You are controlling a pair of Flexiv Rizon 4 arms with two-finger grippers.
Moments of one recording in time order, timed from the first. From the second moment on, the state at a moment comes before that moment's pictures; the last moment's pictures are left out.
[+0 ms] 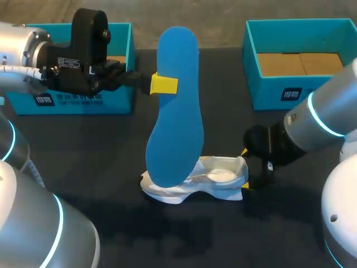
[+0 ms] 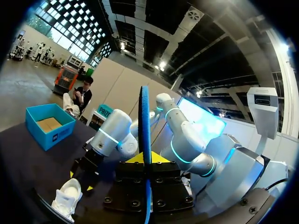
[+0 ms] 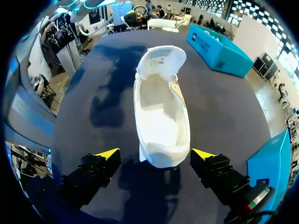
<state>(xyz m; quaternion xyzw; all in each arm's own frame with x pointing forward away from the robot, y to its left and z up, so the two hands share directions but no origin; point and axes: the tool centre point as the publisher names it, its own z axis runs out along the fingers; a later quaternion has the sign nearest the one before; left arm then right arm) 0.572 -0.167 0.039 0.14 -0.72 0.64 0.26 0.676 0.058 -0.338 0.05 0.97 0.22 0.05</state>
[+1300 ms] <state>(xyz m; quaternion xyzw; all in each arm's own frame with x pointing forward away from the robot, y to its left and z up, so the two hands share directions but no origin) 0.572 -0.167 0.039 0.14 -0.72 0.64 0.26 0.696 0.087 -0.334 0.05 1.00 0.01 0.03</state>
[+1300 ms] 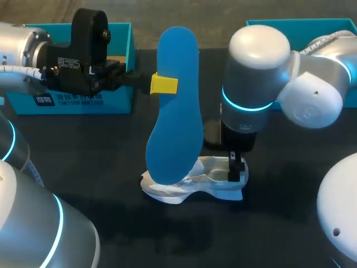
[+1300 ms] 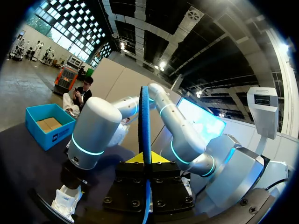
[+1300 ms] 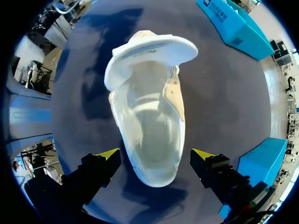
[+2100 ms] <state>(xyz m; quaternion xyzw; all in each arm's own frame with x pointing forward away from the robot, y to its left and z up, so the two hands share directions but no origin) 0.572 -0.167 0.039 0.14 -0.72 0.64 0.26 0.725 0.117 -0.327 0.01 1.00 0.02 0.05</state>
